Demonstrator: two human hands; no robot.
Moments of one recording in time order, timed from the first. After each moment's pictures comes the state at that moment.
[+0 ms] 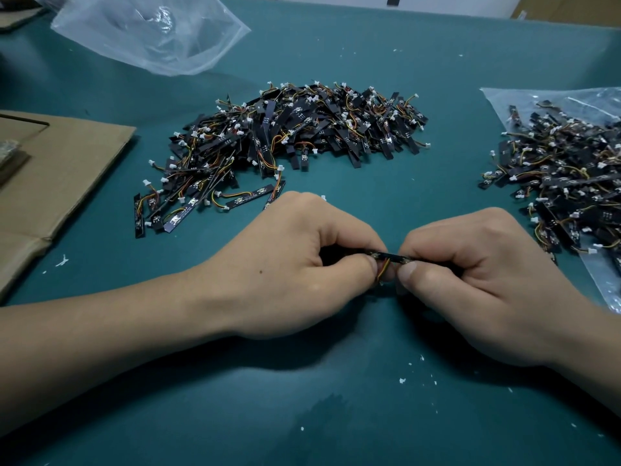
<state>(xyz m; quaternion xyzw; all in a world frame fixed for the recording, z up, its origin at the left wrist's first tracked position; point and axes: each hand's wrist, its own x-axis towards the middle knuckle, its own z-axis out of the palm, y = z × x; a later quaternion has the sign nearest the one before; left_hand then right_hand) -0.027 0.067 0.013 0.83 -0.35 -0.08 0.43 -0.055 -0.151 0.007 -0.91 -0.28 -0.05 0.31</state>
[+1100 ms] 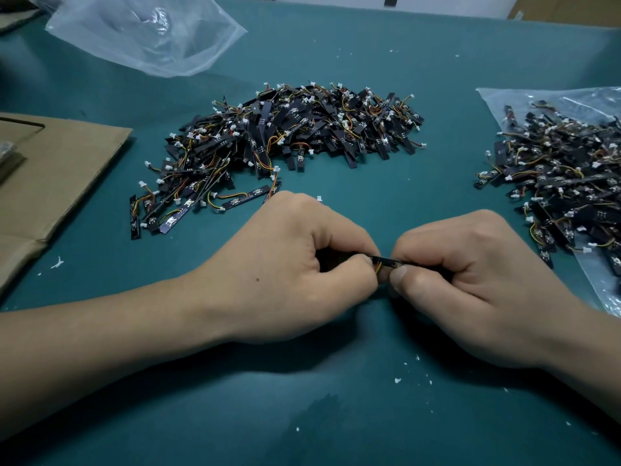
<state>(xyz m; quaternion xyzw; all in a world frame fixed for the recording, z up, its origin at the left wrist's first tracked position) -0.028 0.066 0.010 0.83 -0.35 -0.05 0.43 -0.056 -0.148 0.008 -0.92 -0.27 -0.05 0.27</state>
